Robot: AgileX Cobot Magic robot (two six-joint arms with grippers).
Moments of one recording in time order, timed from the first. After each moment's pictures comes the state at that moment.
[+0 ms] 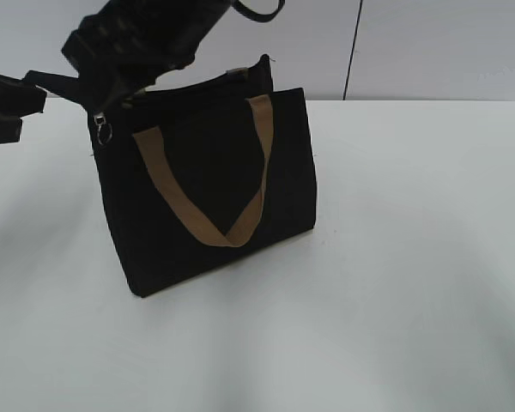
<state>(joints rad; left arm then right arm) -0.04 1.37 -0.73 -1.67 0.34 2.07 0.73 1.98 -1.90 0.51 0.95 -0.52</state>
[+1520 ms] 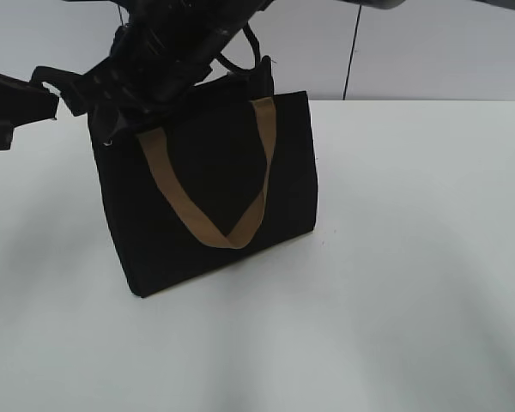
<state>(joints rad) -0.04 1.29 -0.73 -1.43 0.50 1.82 0.73 2.12 -1.90 0.50 0.83 -0.39</state>
